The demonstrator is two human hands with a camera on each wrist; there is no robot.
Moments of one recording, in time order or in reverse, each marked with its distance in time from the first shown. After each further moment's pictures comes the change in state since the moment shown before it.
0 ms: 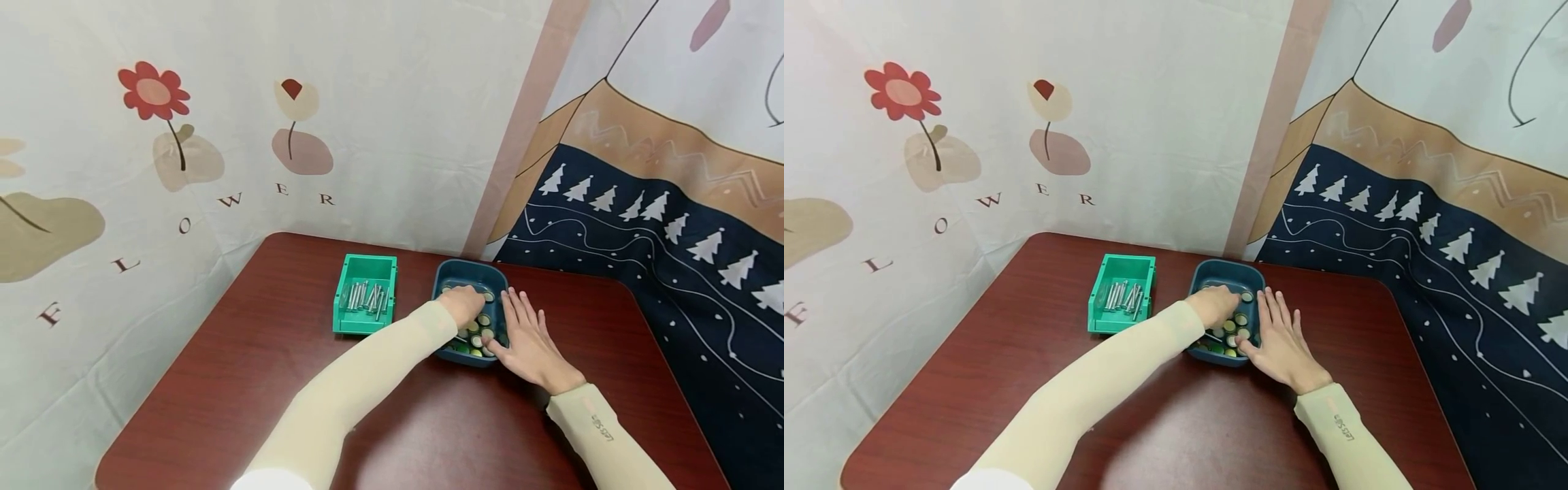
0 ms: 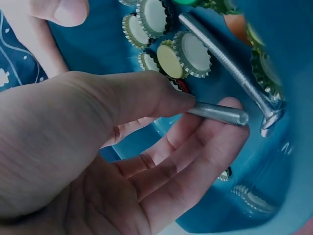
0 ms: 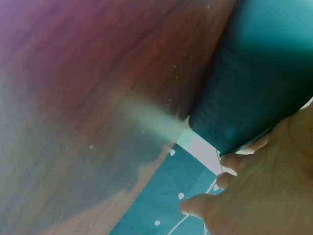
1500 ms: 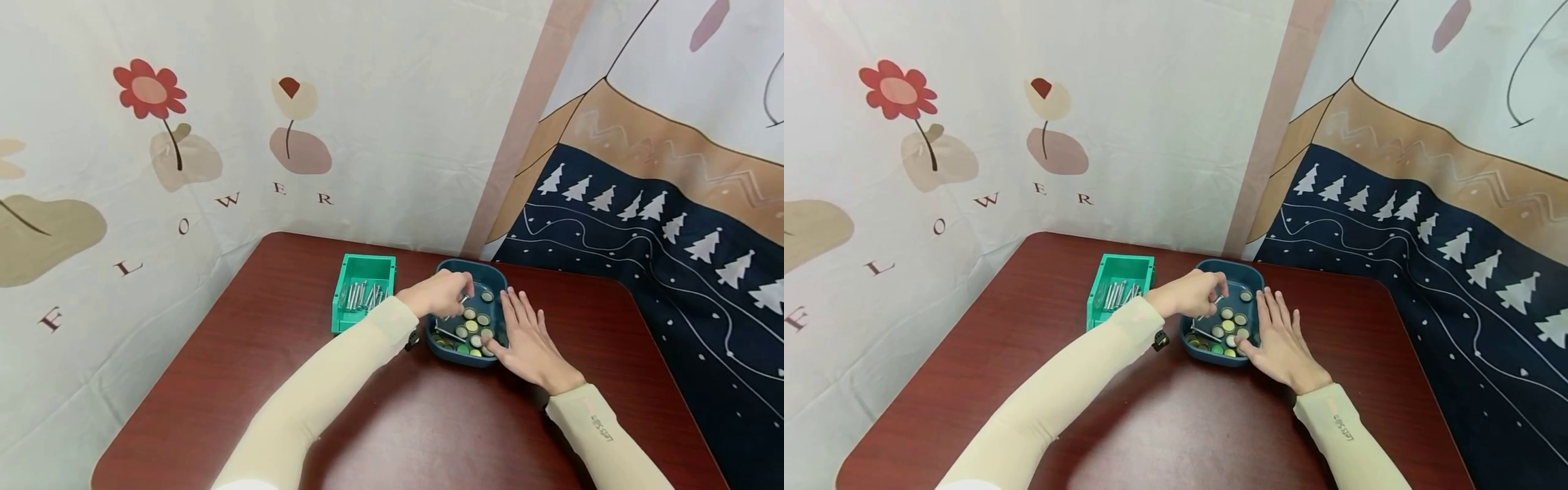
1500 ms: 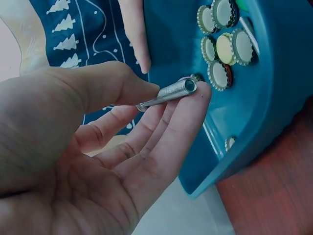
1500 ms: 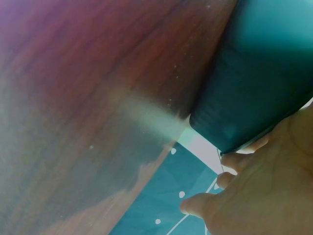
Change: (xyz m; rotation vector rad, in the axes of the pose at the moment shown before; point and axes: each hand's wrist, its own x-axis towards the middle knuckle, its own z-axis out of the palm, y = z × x) left_hand -0.117 -0.040 -0.068 -0.629 0.112 0.130; right_hand -0.001 -0.003 -0.003 0.009 -0.021 0.026
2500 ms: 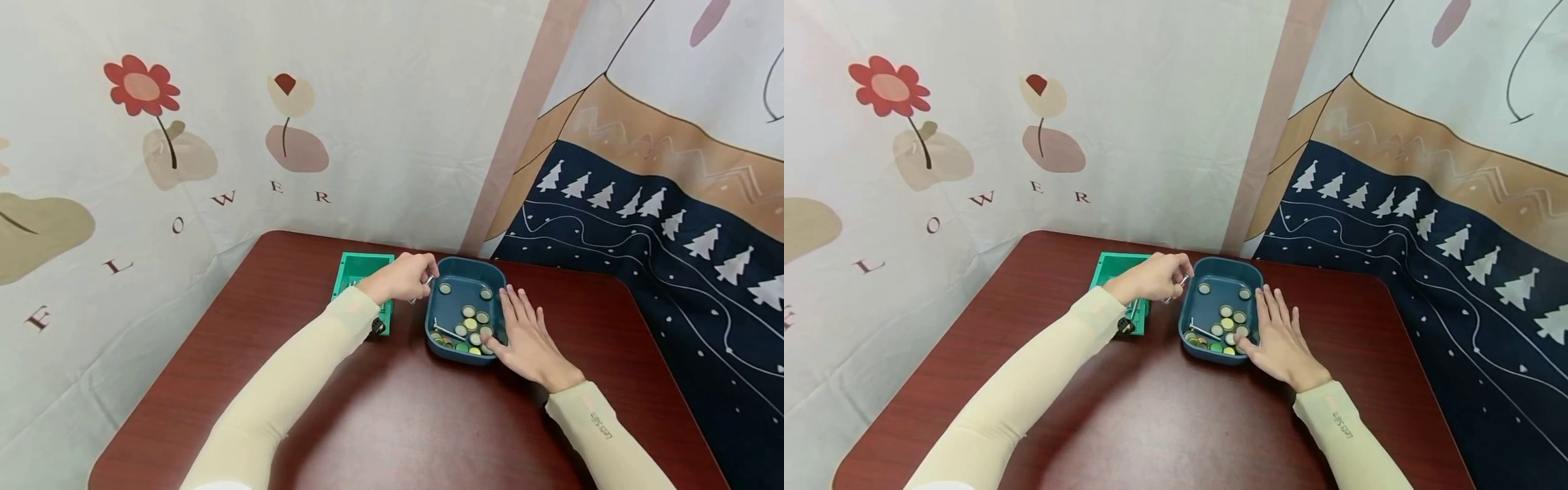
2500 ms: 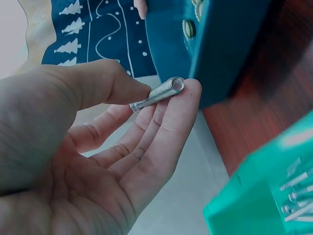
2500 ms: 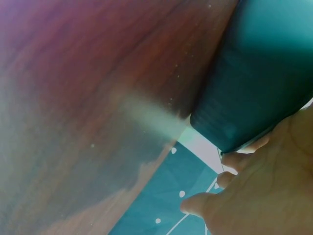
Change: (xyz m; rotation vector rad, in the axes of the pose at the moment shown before) left_hand -0.033 -0.042 -0.035 -0.071 0.121 -0.080; right_hand 0.004 0.004 0.002 0.001 -0.004 0.009
